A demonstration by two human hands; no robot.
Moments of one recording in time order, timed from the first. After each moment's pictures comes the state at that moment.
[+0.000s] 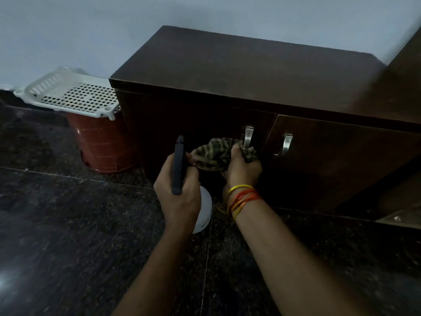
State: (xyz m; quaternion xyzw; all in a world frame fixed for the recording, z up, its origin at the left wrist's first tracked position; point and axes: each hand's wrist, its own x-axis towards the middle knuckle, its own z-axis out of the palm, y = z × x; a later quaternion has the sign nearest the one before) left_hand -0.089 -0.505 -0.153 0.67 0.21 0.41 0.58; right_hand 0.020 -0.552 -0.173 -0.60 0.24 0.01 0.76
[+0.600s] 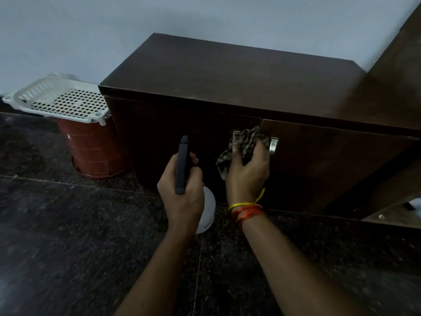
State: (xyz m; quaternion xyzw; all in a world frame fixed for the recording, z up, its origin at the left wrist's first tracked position) left_hand -0.079 -0.528 -0.140 0.66 0.19 0.39 0.61; right_hand 0.002 -0.590 -0.145 -0.81 0.01 -0.22 0.55
